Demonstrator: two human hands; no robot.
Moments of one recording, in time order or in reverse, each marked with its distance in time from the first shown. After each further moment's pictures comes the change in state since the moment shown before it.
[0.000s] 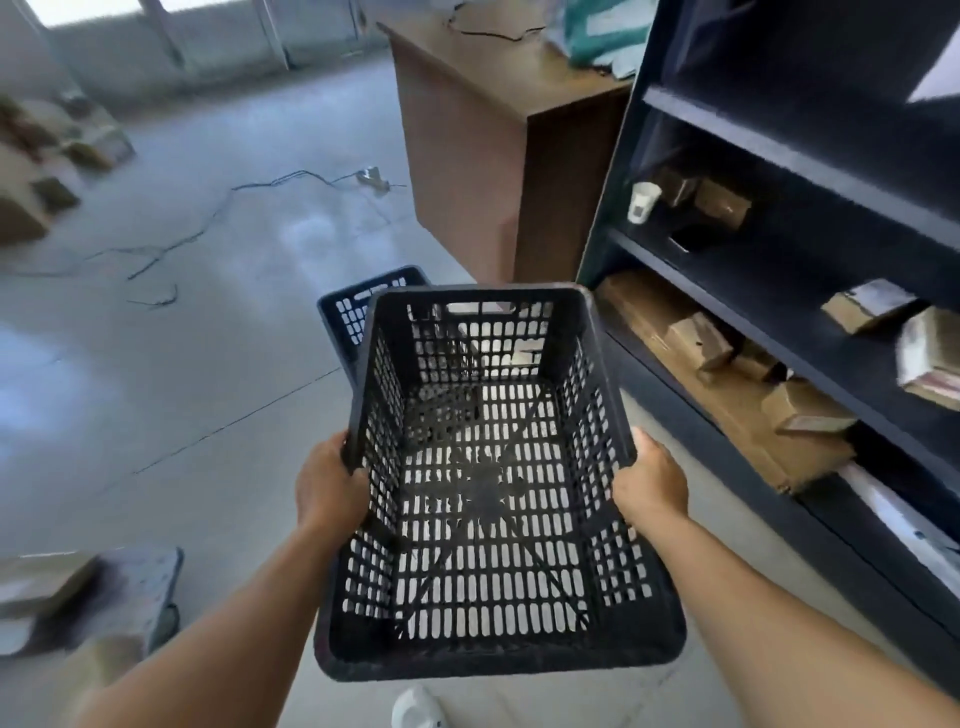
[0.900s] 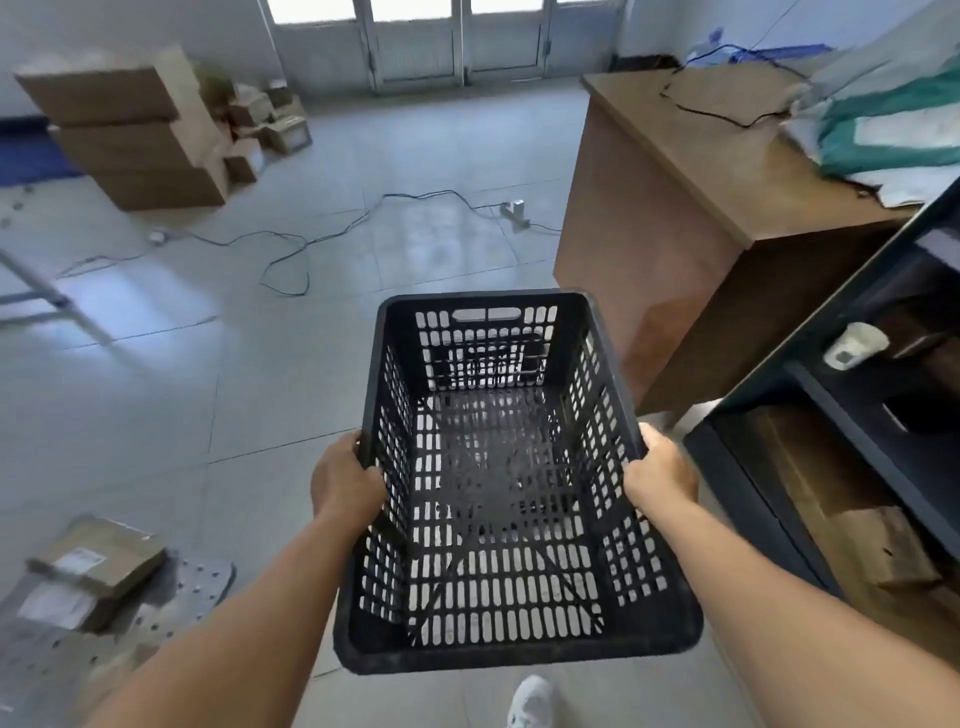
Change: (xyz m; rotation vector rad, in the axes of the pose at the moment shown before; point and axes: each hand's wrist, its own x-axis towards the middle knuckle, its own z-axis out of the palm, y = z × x) left_hand 0.215 -0.024 -0.059 -0.105 0.213 -0.312; right_hand 0.167 -0.262 0.087 -0.109 -0.148 -0.289
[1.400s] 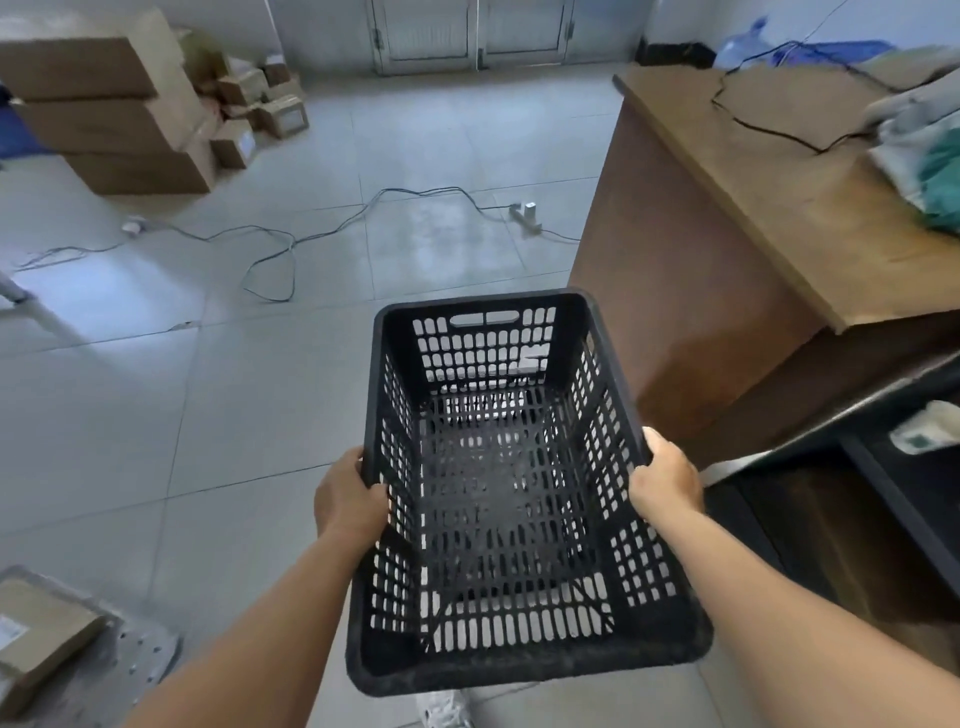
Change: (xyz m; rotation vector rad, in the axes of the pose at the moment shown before) left_hand 0.149 0.049 0.080 -0.031 -0.047 -0.068; right_hand 0.173 -0.071 0.027 -0.049 -0.058 -0.018
